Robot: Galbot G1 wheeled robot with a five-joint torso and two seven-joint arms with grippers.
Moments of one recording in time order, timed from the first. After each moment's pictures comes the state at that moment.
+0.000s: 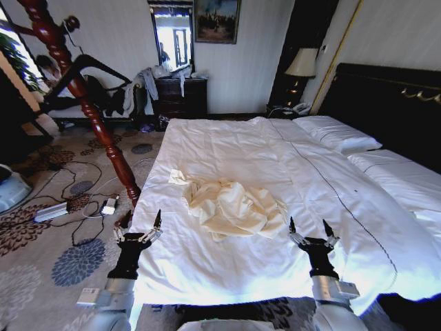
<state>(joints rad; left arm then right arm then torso) 1.87 -1.45 -0.64 -2.41 -0.28 -0.17 0.06 -1.84 1.25 0.67 2.24 0.32 0.30 0.22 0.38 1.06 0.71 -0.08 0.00</state>
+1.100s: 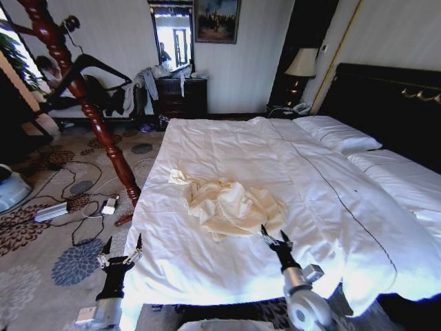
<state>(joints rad) 1.91 -1.50 -0.76 -2.16 -0.22 -0.35 0.04 -1.58 1.02 0.26 2.07 0.97 0.22 0.39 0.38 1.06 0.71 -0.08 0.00</state>
